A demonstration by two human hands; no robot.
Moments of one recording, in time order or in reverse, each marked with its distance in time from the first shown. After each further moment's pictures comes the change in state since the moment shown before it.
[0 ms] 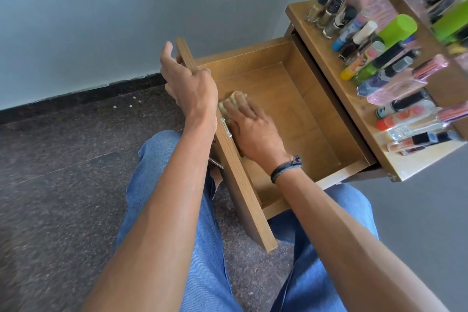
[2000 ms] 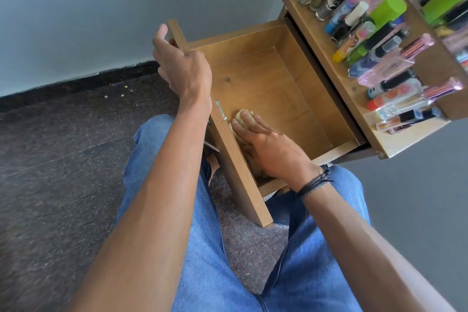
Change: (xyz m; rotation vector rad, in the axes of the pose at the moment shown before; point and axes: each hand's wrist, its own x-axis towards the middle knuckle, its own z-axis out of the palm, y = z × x) left_hand 0.006 -0.003 0.002 -0.002 0.008 0.001; right_hand -0.070 0.020 -0.011 -0.132 -0.283 -0.051
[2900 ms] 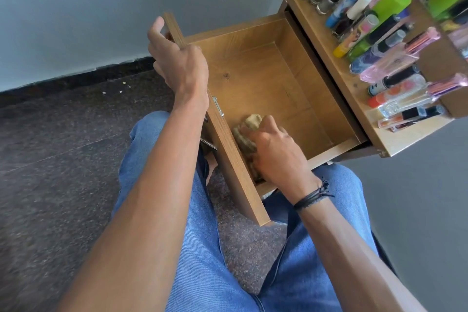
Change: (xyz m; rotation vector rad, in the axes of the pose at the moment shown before) left_hand -0.001 0.001 -0.002 -0.036 -0.017 0.013; right_hand -0.030 -0.026 -0.014 0.101 0.161 0.223
